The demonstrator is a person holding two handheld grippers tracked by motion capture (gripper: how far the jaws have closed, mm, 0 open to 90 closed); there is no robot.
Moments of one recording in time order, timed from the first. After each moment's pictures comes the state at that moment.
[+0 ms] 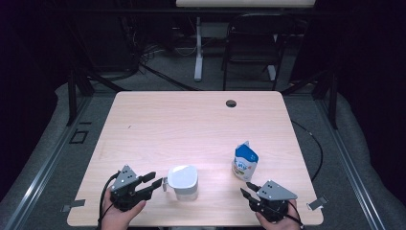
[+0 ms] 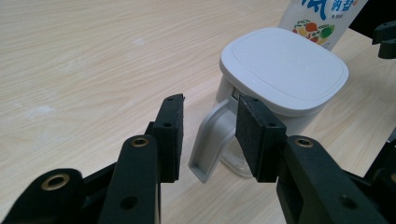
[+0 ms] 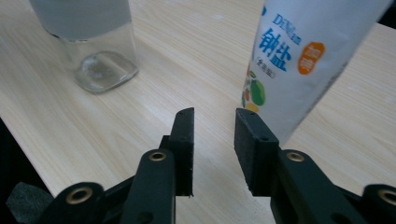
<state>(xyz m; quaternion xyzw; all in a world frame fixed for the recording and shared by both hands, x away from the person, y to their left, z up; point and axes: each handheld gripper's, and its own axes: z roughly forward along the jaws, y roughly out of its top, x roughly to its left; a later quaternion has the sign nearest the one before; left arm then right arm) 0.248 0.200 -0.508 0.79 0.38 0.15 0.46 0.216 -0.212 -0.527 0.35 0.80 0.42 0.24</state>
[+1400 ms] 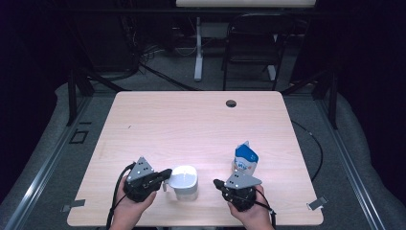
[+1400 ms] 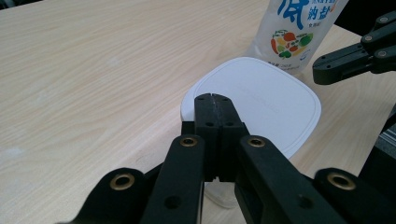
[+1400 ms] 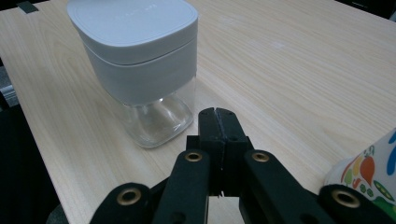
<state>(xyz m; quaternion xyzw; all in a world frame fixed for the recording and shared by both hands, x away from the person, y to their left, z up) 0.262 0.167 -0.490 0.81 0.34 0.14 0.46 0.245 -0.138 -0.520 0.31 0.82 0.44 0.19</state>
